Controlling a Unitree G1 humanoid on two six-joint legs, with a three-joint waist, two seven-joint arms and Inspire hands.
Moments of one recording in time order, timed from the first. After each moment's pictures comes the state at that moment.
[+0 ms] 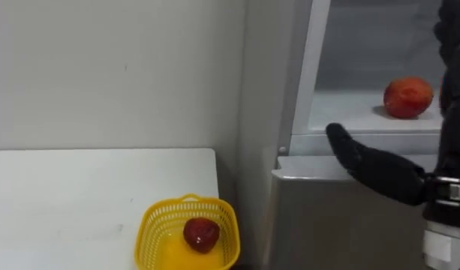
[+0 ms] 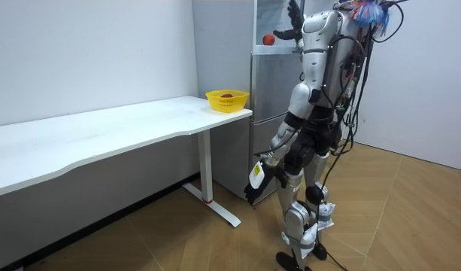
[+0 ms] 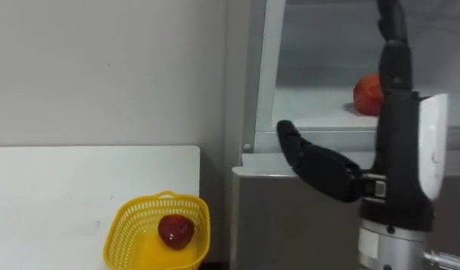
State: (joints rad) left arm 0.17 0.22 -0.10 1.12 0.42 0.00 0.06; right arm -0.13 -0.31 -0.02 -0.31 -0.40 -0.27 -0.62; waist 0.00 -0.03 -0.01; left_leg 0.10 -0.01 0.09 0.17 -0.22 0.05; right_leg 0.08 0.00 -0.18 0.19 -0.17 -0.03
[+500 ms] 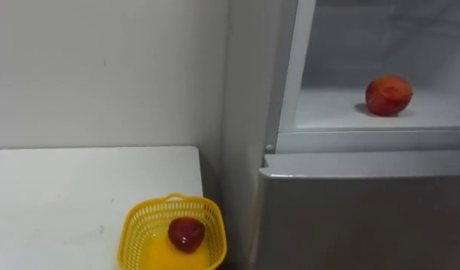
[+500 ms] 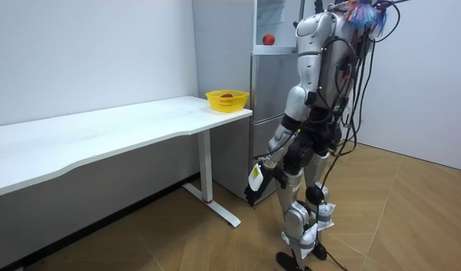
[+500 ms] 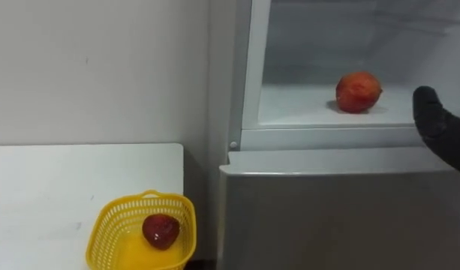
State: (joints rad) left arm 0.19 0.25 -0.02 1.11 0.43 -0.01 0.02; right arm -0.15 -0.46 -0.28 -0.19 -0.17 -0.25 -0.68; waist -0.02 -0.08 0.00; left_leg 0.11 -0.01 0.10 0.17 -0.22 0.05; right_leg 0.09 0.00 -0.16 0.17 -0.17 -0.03
